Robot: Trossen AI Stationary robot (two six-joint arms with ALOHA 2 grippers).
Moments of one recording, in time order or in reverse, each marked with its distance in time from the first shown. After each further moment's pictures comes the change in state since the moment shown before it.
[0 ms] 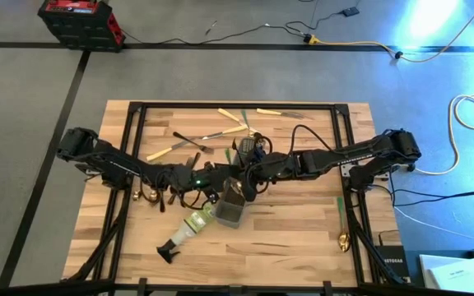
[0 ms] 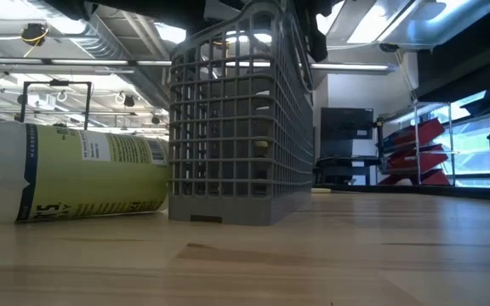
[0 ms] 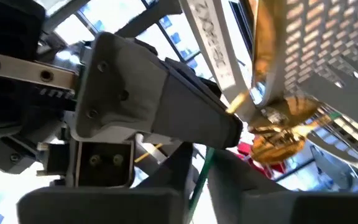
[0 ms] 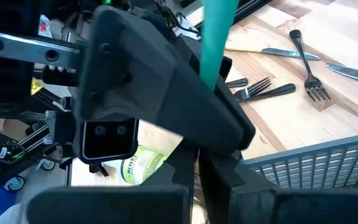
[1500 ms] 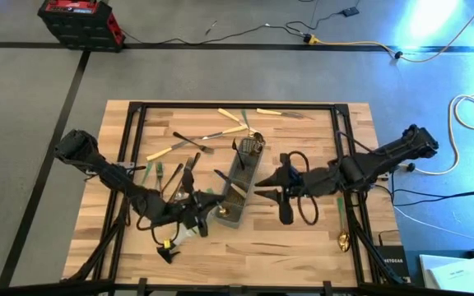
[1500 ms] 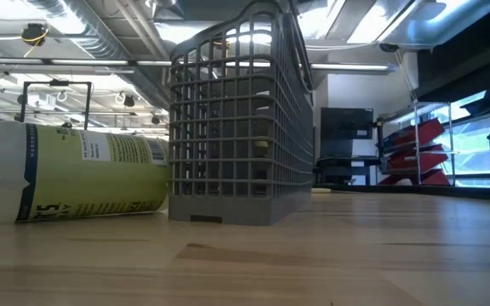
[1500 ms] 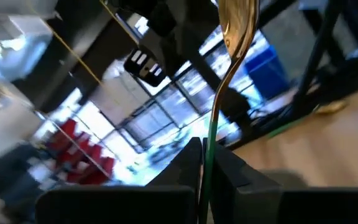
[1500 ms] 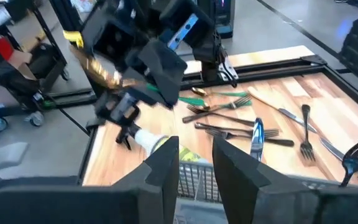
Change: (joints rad) left arm -0.361 0.000 0.000 0.212 -0.257 -1.398; right arm 0.291 -0.215 0.117 -0.272 0.217 -0.316
